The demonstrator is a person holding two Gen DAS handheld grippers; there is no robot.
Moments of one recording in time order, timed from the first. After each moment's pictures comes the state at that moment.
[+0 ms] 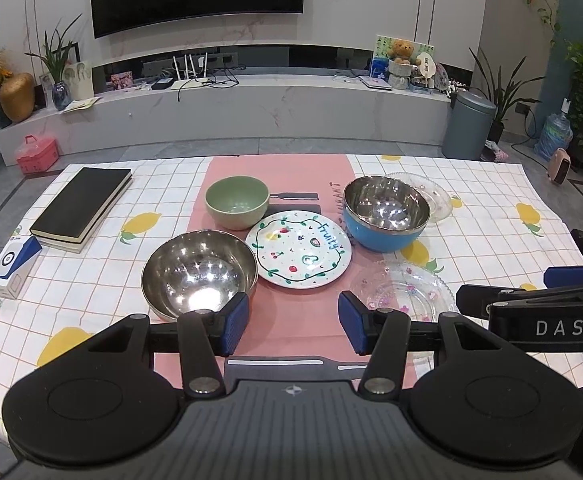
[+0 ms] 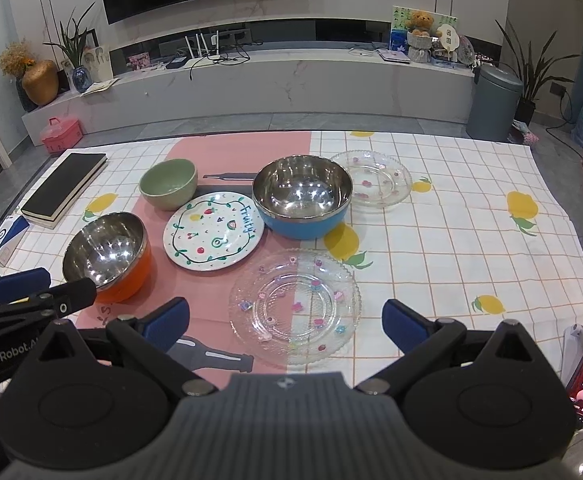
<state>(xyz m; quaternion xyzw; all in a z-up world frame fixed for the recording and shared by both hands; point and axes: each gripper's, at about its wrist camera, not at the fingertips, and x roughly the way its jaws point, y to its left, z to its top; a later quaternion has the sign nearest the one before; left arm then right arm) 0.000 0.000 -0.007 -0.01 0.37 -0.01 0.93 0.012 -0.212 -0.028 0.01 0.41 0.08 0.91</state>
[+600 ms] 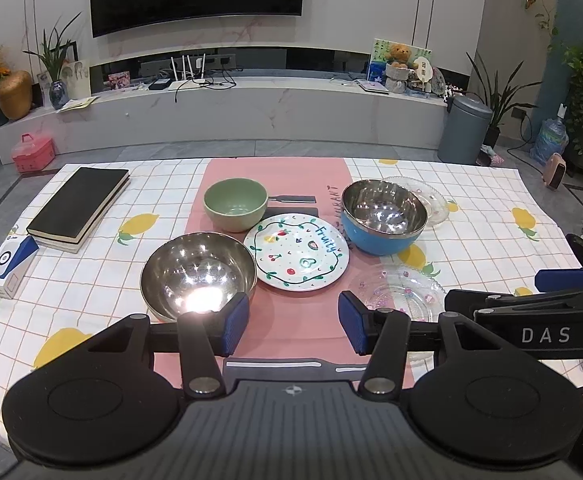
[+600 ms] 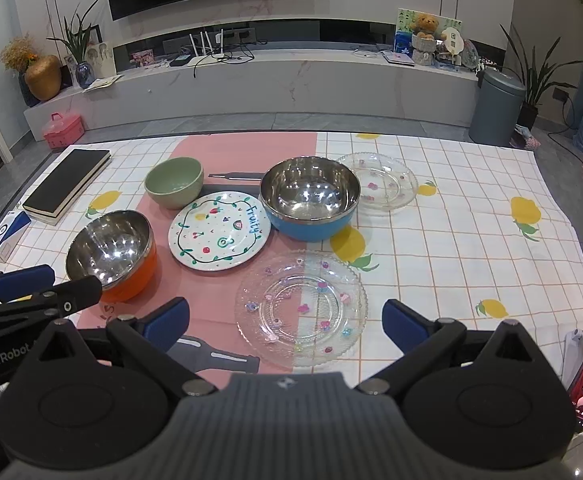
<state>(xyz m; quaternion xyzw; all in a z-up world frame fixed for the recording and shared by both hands) -0.001 0.005 -0.005 -0.01 0.37 -0.02 0.93 0.011 -0.203 -0.027 0.00 0.41 0.09 0.91</state>
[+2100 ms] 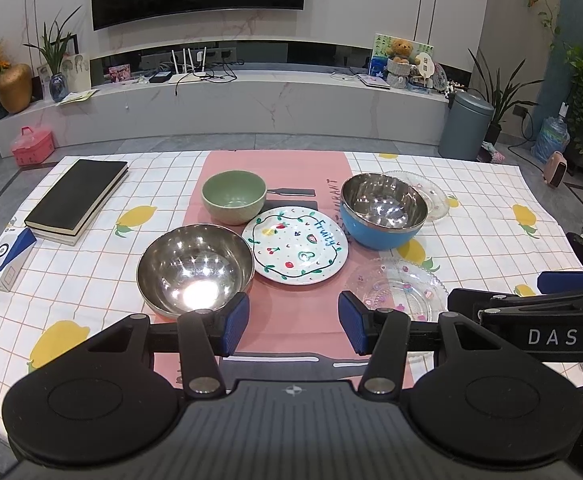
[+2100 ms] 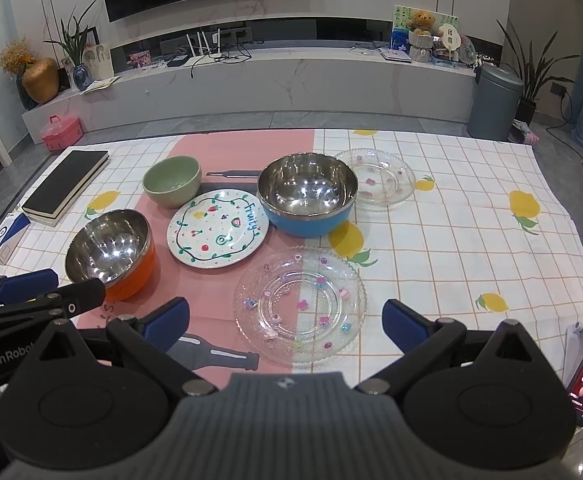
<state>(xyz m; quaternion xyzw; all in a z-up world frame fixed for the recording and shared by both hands) 0.000 0.002 -0.009 -0.02 0.38 -0.02 0.93 0.010 -0.206 -0.029 0.01 0.42 0.08 0.91</state>
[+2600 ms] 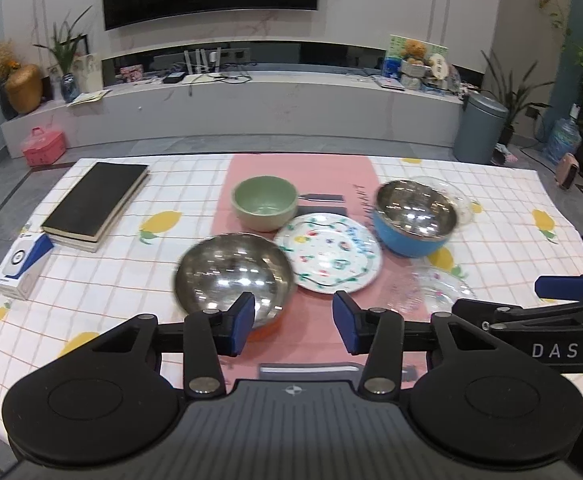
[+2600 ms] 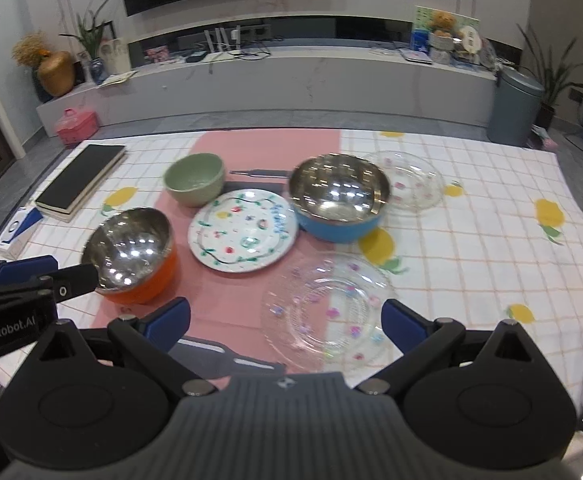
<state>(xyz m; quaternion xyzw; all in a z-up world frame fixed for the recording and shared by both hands) 0.012 0.042 -0.005 -0.01 0.38 0.00 0.93 0.025 -0.172 -0.035 0.00 0.41 0.12 0.90</state>
